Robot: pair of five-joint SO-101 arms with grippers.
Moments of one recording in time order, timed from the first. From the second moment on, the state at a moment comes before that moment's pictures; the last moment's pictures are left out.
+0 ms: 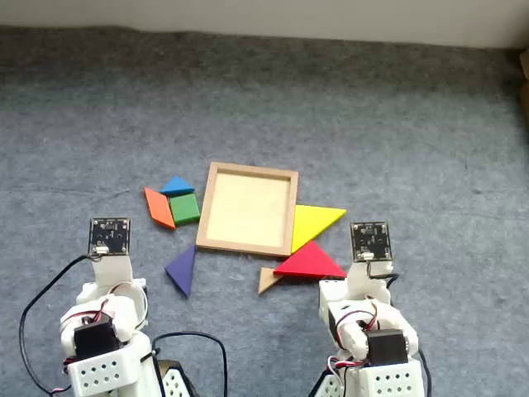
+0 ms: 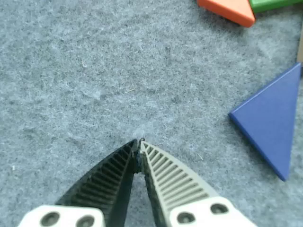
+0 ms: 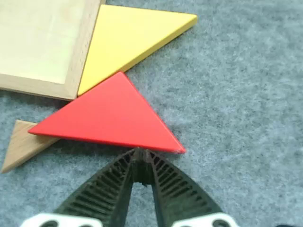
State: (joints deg) left arm -22.7 -101.8 96.0 76.0 -7.0; right arm -12.4 -103.4 96.0 68.9 -0.6
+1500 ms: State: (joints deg) left arm -22.7 -101.8 96.0 76.0 -7.0; right arm -1.0 -99.0 71.2 69.7 -7.2
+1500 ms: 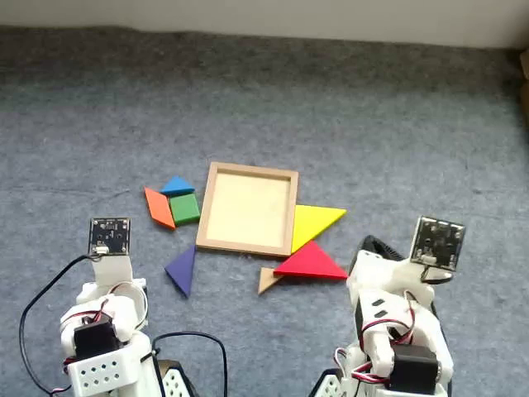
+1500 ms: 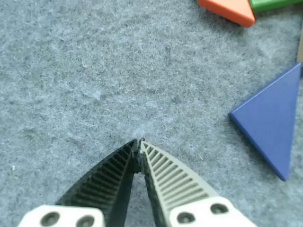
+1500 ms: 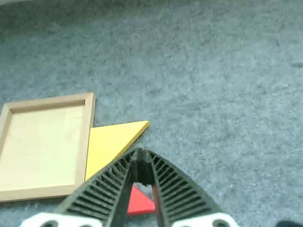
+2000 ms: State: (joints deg) left arm -22.7 -101.8 96.0 76.0 -7.0; right arm -11.3 -47.6 49.0 60.9 -28.1
